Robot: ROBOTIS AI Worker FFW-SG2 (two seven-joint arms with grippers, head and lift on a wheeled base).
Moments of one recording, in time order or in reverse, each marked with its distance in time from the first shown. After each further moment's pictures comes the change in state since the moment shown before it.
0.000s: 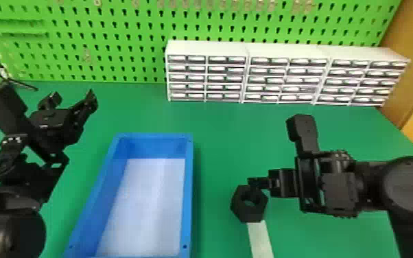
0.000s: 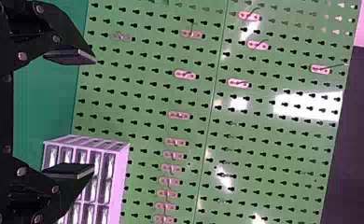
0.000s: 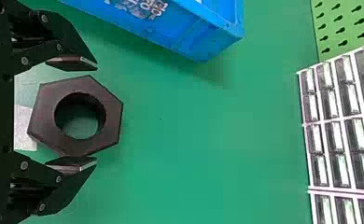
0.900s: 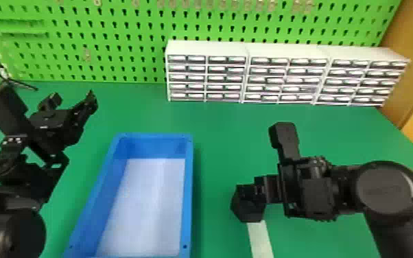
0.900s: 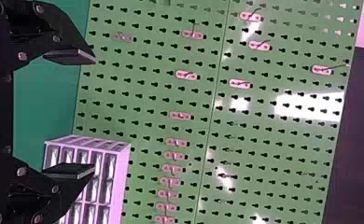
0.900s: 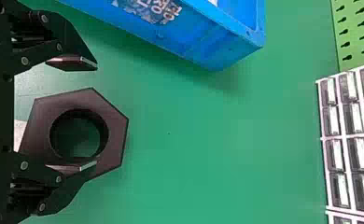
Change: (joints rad) left arm 0.001 0.001 0.001 0.004 0.002 -0.001 0.000; right arm -0.011 -0.007 0.099 0.069 0.025 -0.064 0.000
